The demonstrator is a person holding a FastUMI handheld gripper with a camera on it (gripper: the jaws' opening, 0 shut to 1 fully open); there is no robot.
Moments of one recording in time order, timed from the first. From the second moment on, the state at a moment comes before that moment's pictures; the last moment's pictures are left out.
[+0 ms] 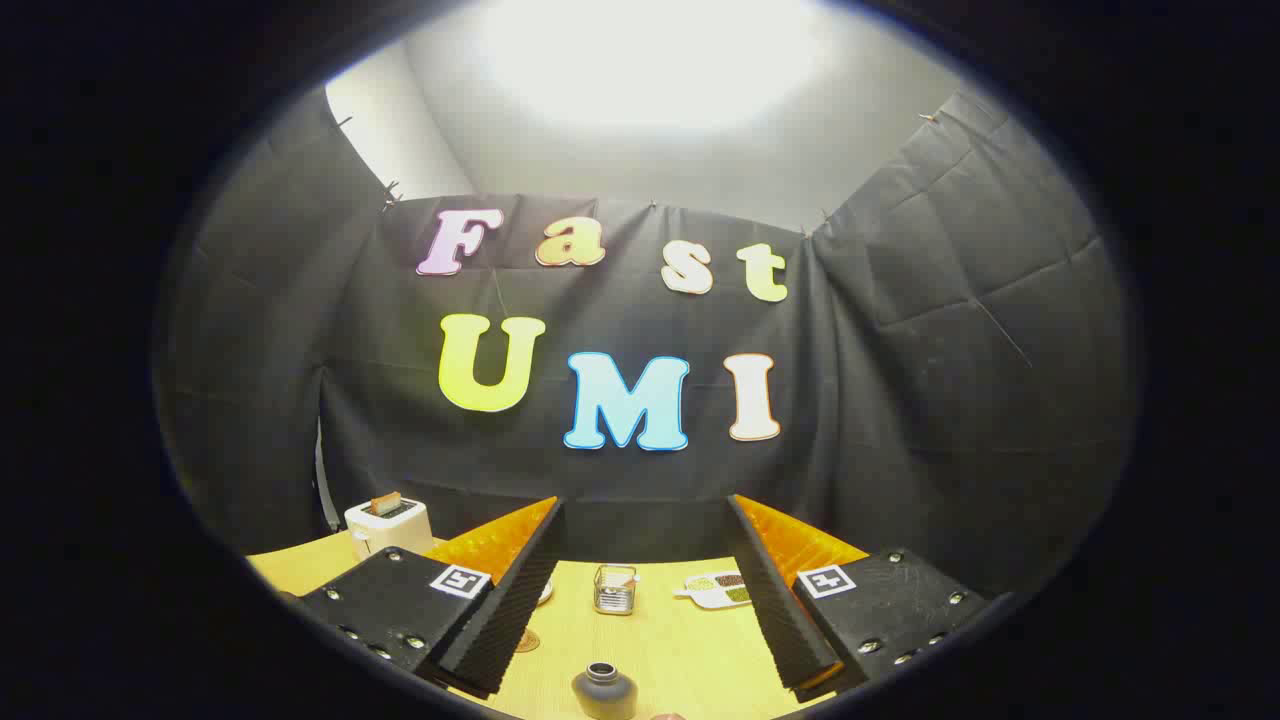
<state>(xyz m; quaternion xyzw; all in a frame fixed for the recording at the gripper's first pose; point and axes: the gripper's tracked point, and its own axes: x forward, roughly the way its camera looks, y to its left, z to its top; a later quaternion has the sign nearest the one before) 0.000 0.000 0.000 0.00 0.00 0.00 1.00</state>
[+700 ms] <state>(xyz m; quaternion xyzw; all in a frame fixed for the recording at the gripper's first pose) 0.010 0.012 0.006 0.00 -0.01 0.04 1.00</state>
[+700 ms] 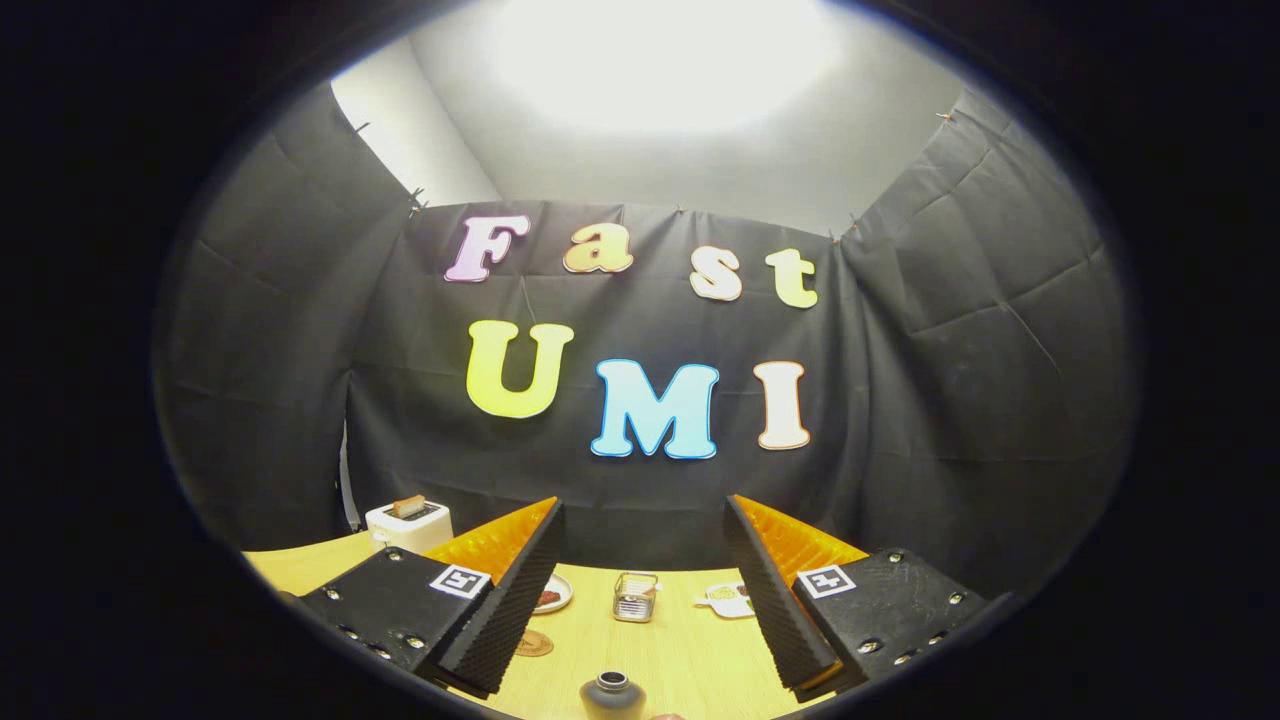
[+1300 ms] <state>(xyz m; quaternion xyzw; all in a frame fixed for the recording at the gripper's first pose) 0.001 0.014 -0.012 0.02 0.00 0.06 1.00</state>
